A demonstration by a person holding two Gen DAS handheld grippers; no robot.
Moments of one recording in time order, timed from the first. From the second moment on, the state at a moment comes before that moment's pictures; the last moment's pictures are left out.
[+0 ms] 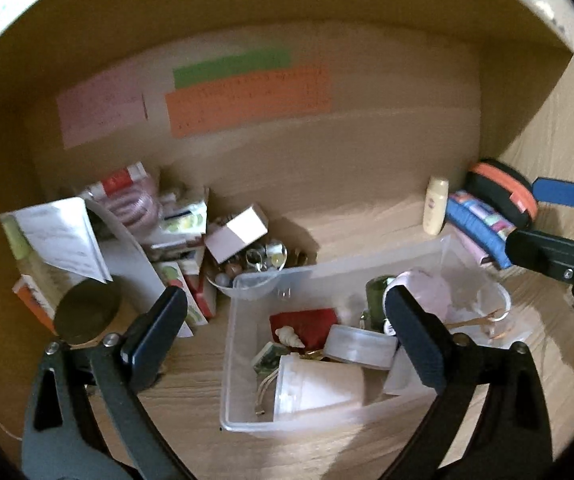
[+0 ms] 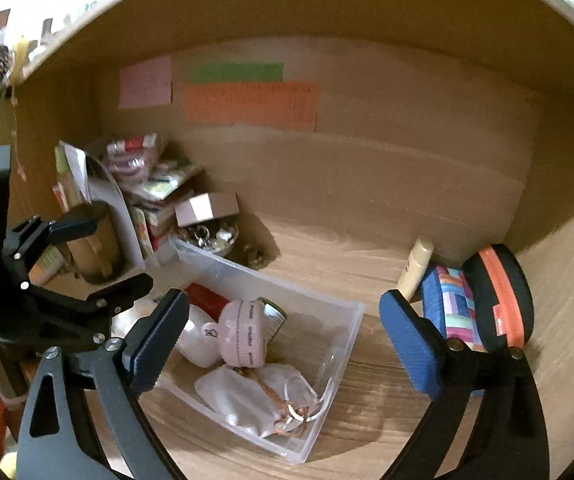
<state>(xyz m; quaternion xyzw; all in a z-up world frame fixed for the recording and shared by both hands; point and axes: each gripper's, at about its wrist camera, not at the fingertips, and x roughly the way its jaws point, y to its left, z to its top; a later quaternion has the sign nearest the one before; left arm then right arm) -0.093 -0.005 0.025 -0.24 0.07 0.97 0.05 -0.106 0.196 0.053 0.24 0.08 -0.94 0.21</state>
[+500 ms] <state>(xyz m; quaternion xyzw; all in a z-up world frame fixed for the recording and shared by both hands) -0.033 0.012 0.048 -0.18 0.06 0.98 0.02 -0.041 0.215 0.070 0.18 0.05 -0.96 0.22</state>
